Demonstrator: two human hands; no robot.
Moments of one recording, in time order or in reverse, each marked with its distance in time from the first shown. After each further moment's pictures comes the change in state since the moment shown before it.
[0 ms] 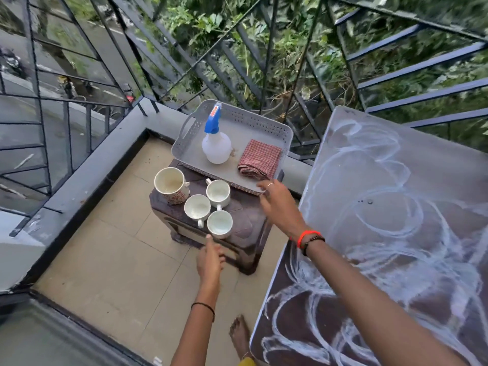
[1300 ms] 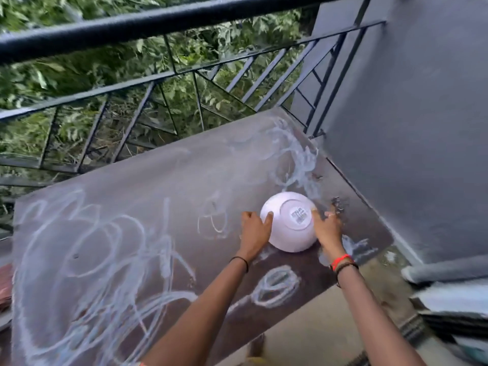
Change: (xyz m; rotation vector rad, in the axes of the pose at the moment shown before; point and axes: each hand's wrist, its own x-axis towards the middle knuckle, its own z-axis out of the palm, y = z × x) left_hand -0.475 -0.229 0.391 1.214 -1.031 0.913; right_hand -0.514 0.278 -0.394 0.363 0.997 1.429
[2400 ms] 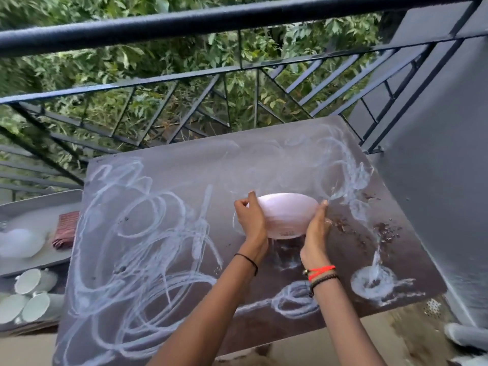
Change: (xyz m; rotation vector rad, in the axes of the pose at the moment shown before) left_hand -0.002 0.015 -0.068 -0.919 0.633 -0.367; right_hand -0.075 -0.088 0.061 0.658 -0.120 0.227
